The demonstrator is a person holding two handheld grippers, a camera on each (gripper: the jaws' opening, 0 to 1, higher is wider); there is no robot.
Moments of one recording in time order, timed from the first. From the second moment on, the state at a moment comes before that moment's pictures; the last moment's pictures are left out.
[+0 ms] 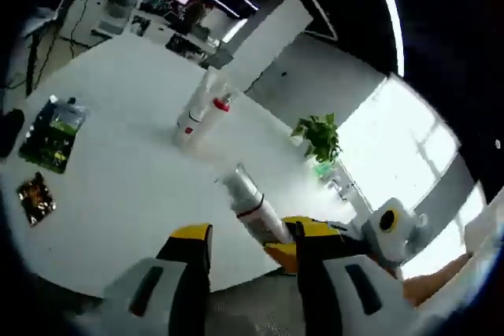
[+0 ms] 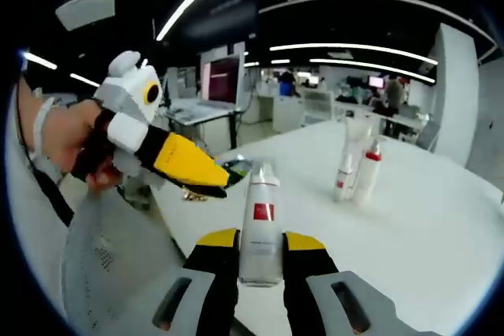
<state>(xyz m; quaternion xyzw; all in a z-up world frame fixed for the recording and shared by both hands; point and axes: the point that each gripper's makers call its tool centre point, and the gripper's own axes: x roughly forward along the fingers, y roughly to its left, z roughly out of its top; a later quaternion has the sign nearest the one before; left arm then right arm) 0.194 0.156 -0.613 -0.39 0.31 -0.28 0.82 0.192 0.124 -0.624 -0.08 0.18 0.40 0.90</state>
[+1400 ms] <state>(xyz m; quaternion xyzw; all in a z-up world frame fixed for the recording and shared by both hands) 0.177 0.174 -0.629 -0.11 0.27 -0.30 0.91 0.155 0.141 -0.592 0.15 0.20 0.45 0.86</state>
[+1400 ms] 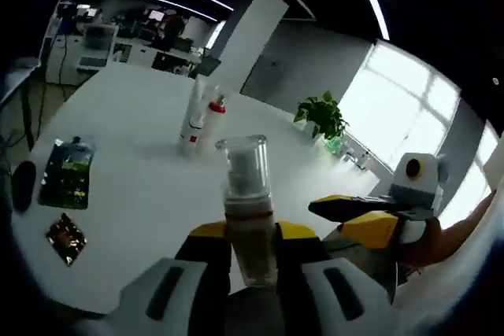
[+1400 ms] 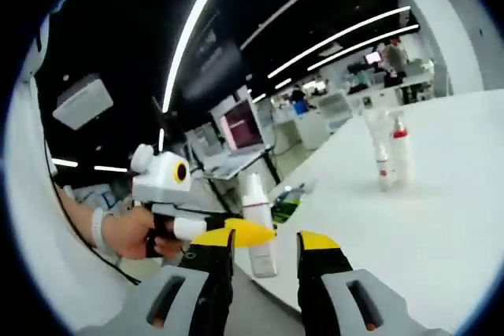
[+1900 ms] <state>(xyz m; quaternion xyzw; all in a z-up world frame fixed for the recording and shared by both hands) 0.145 0.140 -0.657 0.09 0.25 -0.39 0.88 0.140 0.158 -0.631 0.06 0.25 0.46 0.85</state>
